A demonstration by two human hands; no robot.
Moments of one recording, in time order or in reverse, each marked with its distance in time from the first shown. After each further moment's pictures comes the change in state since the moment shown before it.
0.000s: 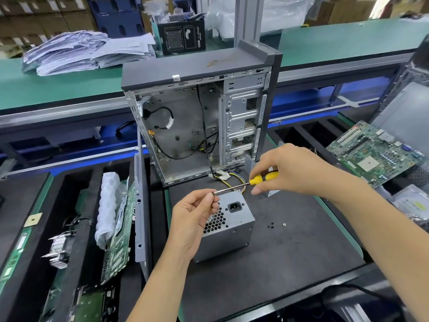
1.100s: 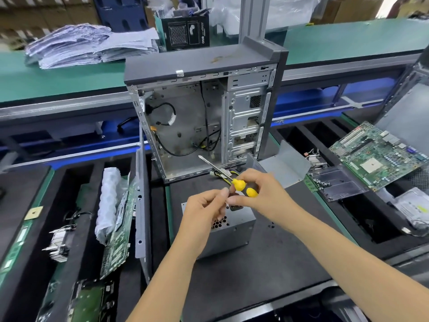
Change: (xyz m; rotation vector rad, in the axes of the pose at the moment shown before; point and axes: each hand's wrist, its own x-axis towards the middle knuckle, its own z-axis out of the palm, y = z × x) left_hand -0.001 0.002 0.015 0.326 -0.119 -0.047; right_hand 0.007 -0.016 0.085 0.893 0.197 0.025
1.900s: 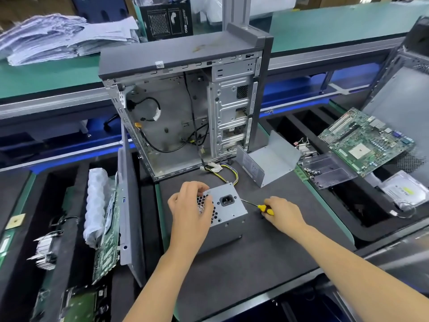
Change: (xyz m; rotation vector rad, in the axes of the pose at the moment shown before) left_hand 0.000 -0.020 -0.003 0.913 0.268 0.265; right_hand -0.024 0.168 -0.019 -0.944 0.013 0.379
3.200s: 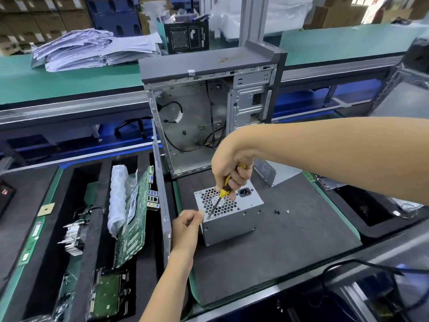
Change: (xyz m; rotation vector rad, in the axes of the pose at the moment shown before) left_hand -0.043 -0.055 -0.025 -0.610 0.055 -0.548; right_hand 0.025 -0.218 -0.181 -0.014 -1.059 0.135
